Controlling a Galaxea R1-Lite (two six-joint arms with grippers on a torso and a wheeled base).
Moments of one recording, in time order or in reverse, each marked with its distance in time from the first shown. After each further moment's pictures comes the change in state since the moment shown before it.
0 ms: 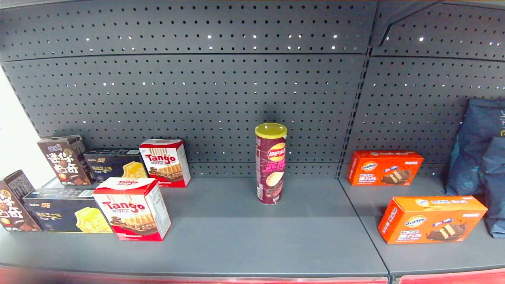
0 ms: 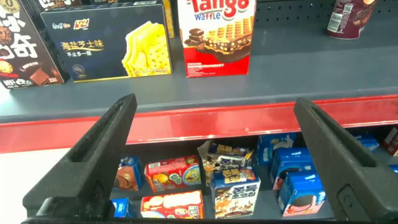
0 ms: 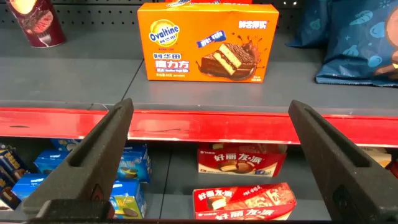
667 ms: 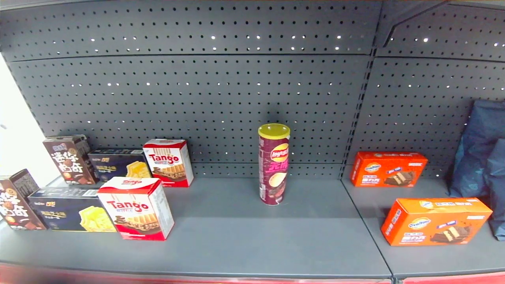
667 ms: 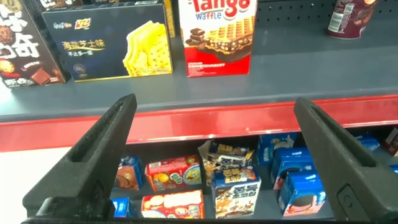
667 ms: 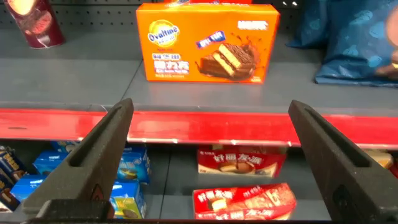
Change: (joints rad) left arm 0.001 0.000 0.000 -0.002 0.000 0.000; right arm 0.000 0.000 0.000 0.000 -0.007 0.001
